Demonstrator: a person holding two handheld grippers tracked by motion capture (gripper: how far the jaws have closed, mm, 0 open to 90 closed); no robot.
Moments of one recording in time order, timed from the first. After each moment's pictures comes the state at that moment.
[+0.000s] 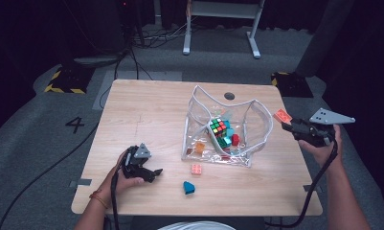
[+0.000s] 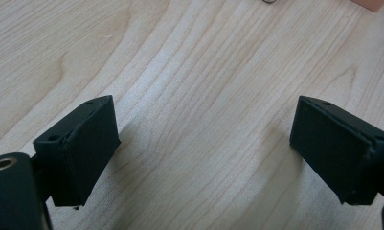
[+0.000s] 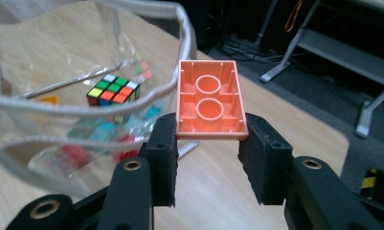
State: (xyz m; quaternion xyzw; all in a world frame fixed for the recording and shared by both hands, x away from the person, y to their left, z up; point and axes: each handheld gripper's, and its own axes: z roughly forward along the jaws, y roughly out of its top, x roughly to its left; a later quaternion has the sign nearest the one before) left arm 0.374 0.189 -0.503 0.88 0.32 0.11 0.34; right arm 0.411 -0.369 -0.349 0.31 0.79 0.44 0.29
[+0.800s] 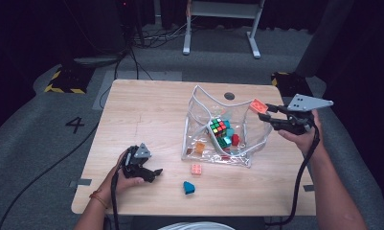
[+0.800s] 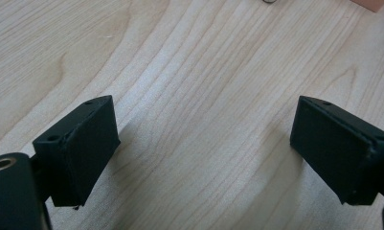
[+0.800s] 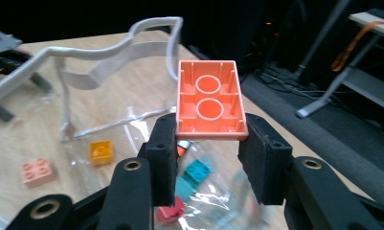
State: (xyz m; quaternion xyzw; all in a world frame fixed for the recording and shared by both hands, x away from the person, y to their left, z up) left arm 0.375 0.189 -0.503 0.88 0.32 0.11 0.34; right arm 0.423 -0.294 -0.311 0.22 0.82 0.47 0.25
